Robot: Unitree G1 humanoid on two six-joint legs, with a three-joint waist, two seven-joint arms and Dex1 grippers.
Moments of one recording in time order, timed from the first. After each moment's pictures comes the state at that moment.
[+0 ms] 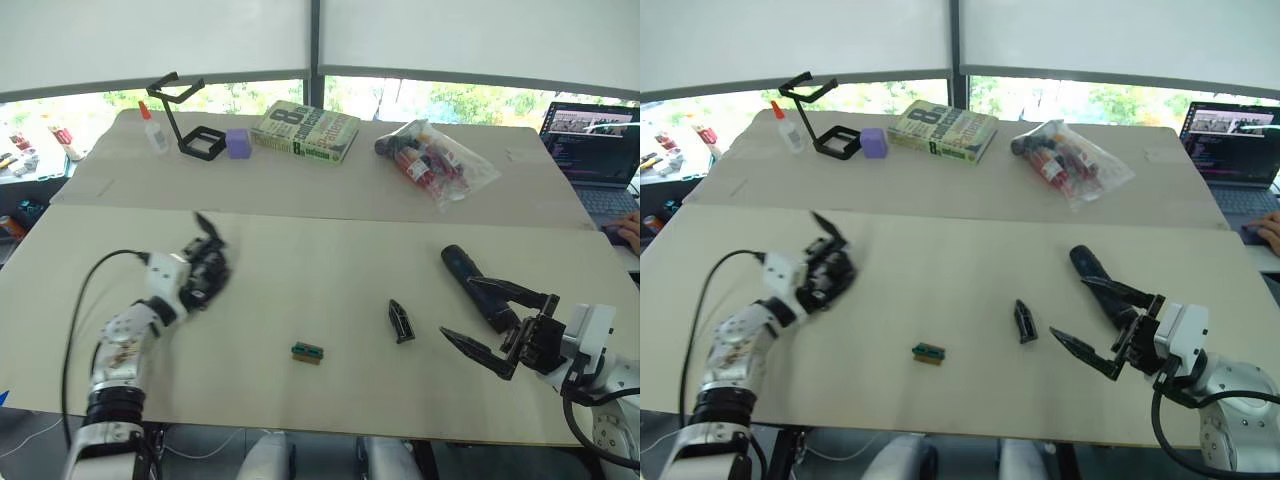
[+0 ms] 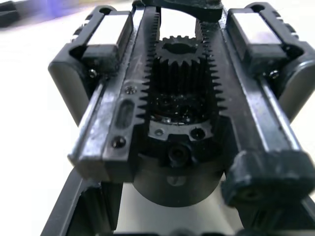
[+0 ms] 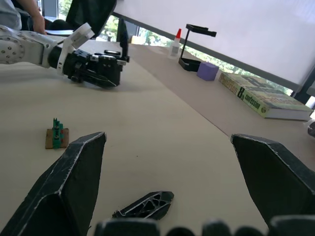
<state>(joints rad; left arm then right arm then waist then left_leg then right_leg) -0.27 0.45 0.07 0.24 -0.26 -0.04 -0.81 0.22 -0.62 -0.36 -0.35 0.57 -0.14 1.08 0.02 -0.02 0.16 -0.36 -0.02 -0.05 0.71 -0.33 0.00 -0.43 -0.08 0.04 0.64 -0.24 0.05</state>
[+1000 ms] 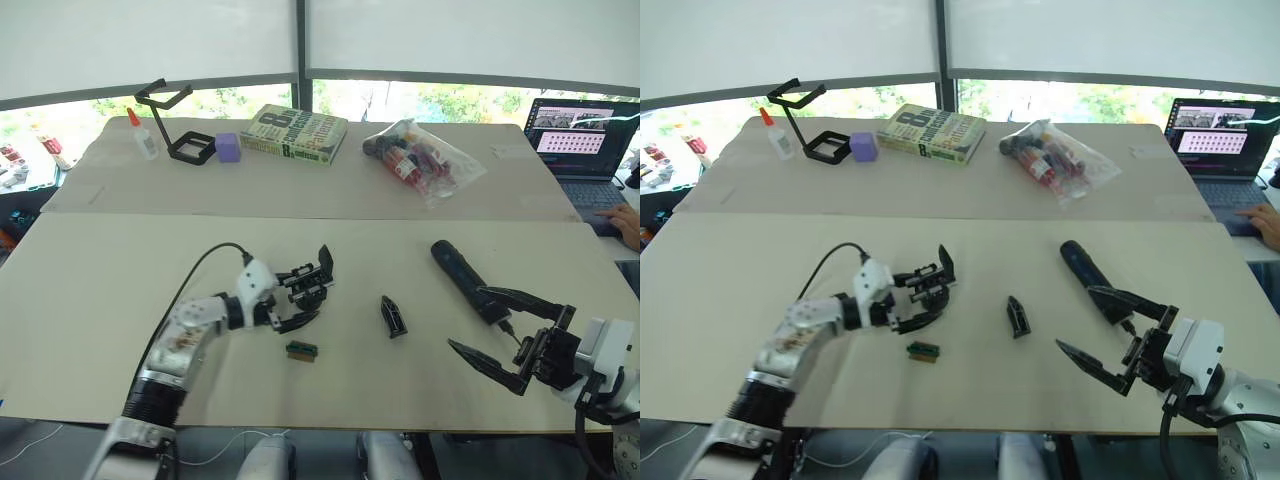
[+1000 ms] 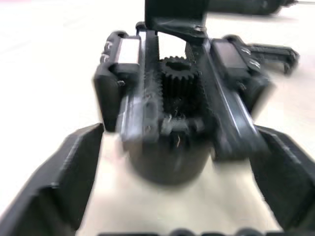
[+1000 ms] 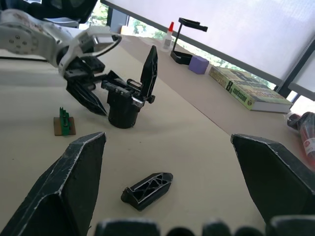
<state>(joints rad) -0.38 0.55 -0.10 0.17 -0.28 0.13 -1.07 0.33 -0.64 -0.42 -0.45 0.57 -0.13 1.03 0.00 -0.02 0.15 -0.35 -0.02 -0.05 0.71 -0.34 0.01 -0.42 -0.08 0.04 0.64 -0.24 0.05</state>
